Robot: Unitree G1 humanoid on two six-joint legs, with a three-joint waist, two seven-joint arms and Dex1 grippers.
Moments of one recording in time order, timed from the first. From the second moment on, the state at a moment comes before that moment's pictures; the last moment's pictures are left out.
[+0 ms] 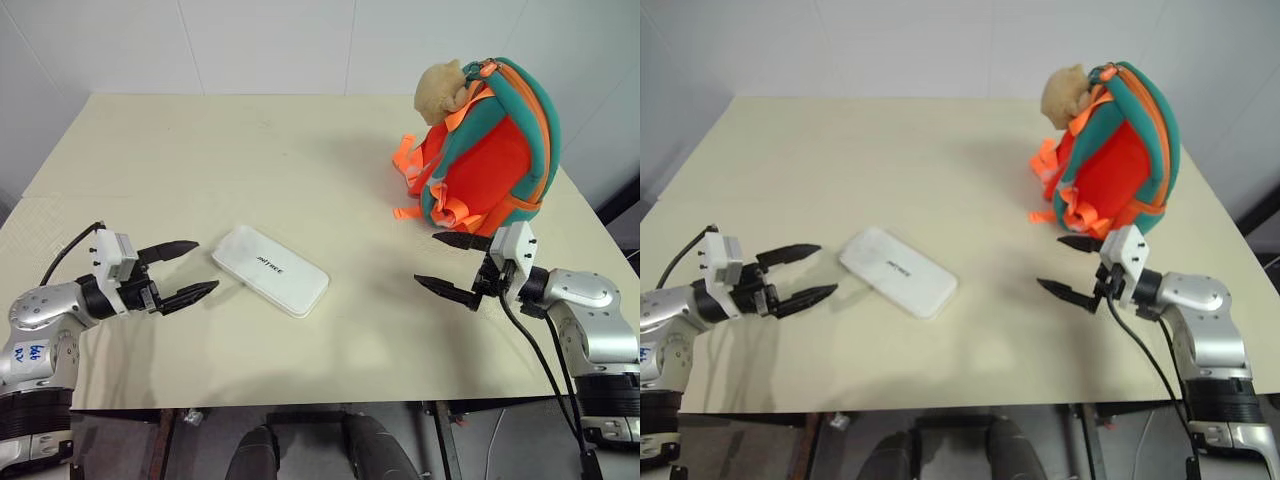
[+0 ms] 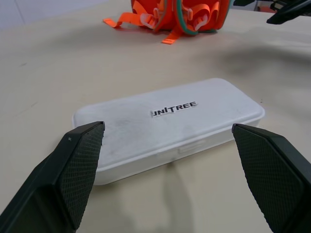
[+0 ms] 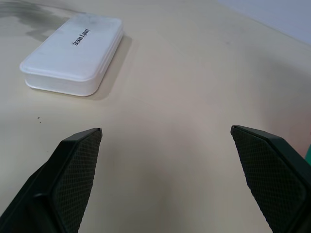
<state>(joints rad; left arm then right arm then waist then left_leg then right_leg) -0.26 0.74 0.31 0.17 -0.50 0.11 -1.17 -0.37 -0.69 -0.12 0.12 0.39 0.05 1.13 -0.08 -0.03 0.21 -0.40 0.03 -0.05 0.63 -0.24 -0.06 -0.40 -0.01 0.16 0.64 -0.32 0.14</state>
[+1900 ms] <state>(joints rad) -0.59 0.65 0.18 0.79 -0.23 -0.12 -1.12 -0.37 -0.34 0.22 -0.04 0.24 0.35 0.79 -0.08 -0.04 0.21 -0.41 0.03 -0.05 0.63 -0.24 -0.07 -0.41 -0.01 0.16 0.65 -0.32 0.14</state>
